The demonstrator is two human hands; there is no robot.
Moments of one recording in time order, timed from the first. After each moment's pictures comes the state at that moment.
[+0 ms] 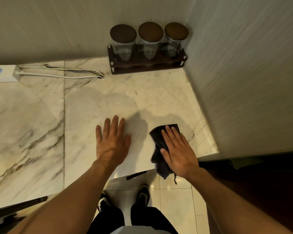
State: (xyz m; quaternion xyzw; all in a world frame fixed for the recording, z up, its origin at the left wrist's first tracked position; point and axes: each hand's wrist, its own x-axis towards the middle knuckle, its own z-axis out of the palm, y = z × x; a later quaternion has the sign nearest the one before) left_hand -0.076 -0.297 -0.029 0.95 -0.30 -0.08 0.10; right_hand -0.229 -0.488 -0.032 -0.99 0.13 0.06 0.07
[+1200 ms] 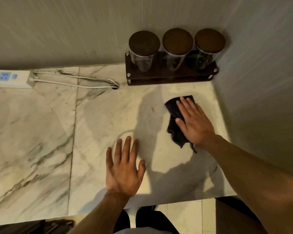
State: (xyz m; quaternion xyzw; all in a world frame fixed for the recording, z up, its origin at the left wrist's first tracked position) left_hand -0.081 -0.310 -0.035 0.96 -0.24 -0.10 0.03; right_hand -0.064 -0.600 -0.033 -0.99 0.07 0.07 0.07
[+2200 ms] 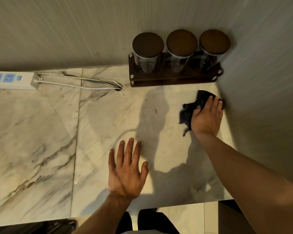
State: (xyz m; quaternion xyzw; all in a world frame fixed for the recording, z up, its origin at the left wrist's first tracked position) left_hand -0.082 -0.311 -0.034 0.96 -0.25 -0.10 0.04; right_hand -0.045 -0.599 -0.041 -0.90 0.42 -0.07 0.14
